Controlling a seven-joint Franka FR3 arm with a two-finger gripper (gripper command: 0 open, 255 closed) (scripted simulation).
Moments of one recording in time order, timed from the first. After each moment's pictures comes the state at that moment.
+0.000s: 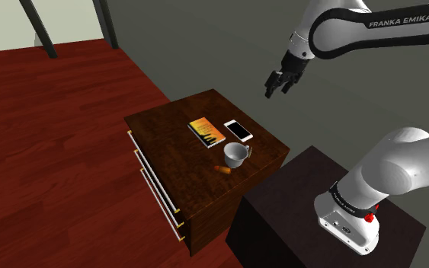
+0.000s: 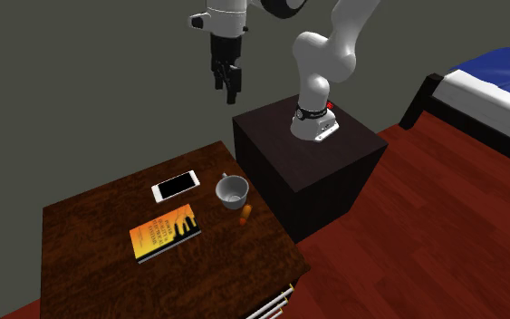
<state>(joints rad) 0.01 -0.64 0.05 -2.59 0.08 2.10 0.08</state>
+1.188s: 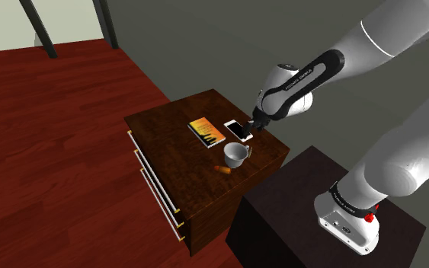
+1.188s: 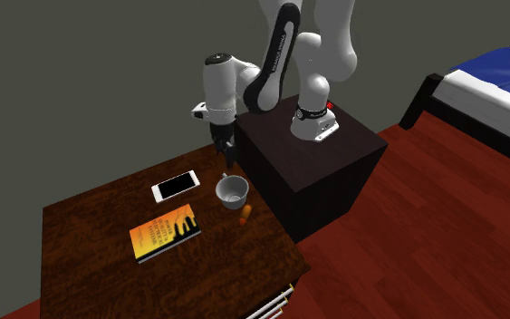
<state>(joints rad) 0.09 -0.04 0.03 -2.72 0.26 2.79 -0.08</state>
